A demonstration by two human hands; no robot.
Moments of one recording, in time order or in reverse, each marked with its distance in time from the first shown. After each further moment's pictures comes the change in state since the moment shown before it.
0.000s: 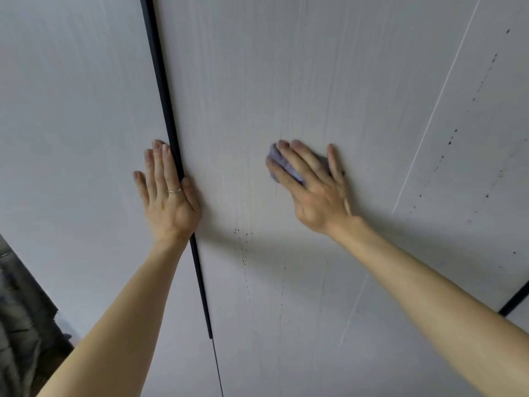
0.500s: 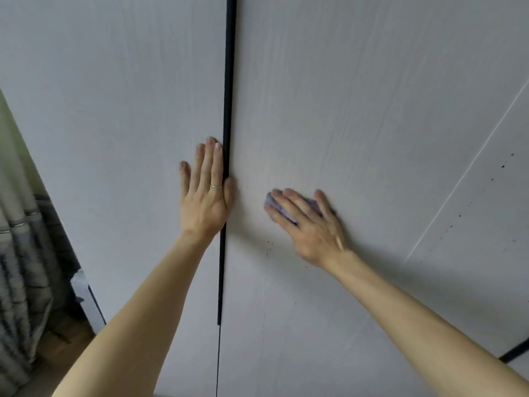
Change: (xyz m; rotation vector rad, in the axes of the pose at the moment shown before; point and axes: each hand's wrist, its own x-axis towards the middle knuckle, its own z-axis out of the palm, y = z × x) left_hand -0.018 -0.016 -0.008 0.004 -0.116 0.092; right_hand -0.038 -0.066 0.021 -0.036 -0.216 -0.222
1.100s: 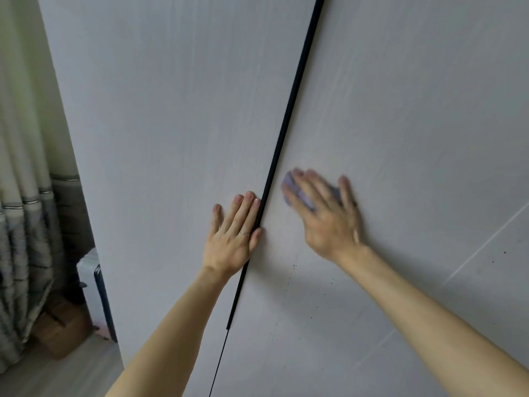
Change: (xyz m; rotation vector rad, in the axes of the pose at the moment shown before) left_hand -0.084 -0.041 0.020 0.046 -0.071 0.104; right_hand 0.076 -0.017 -0.003 0.011 0.092 0.001
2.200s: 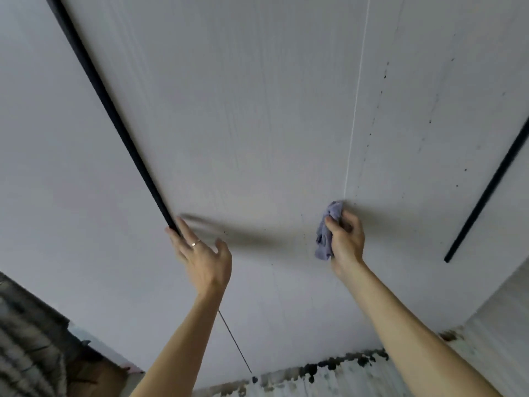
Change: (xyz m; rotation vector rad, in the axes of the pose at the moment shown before) left_hand -0.023 0.137 -0.044 -0.441 -0.449 -0.795; right_hand -0.202 0.001 -0.076 1.289 0.435 2.118
